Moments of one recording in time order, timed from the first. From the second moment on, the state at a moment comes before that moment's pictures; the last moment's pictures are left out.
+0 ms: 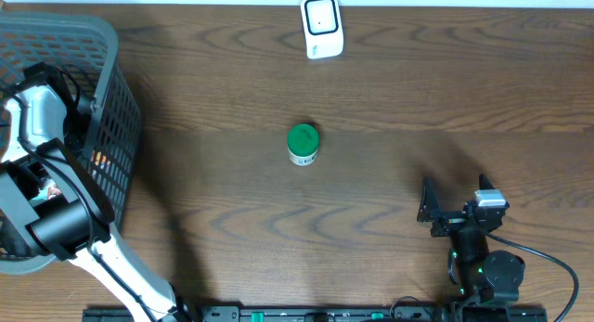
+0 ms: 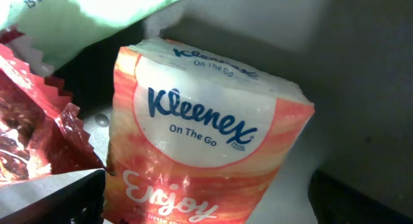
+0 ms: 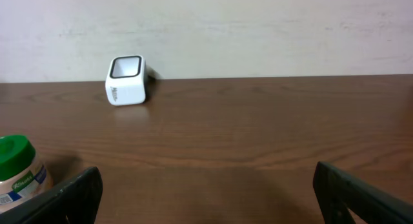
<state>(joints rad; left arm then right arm) 0.51 2.12 1.63 -1.10 -0.08 -0.57 -0.03 0.01 0.01 -0.06 -0.11 0.06</state>
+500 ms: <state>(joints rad) 0.50 2.13 1.70 -1.25 -0.19 -0.59 -0.03 0.01 0.01 -0.06 -0.11 0.06</state>
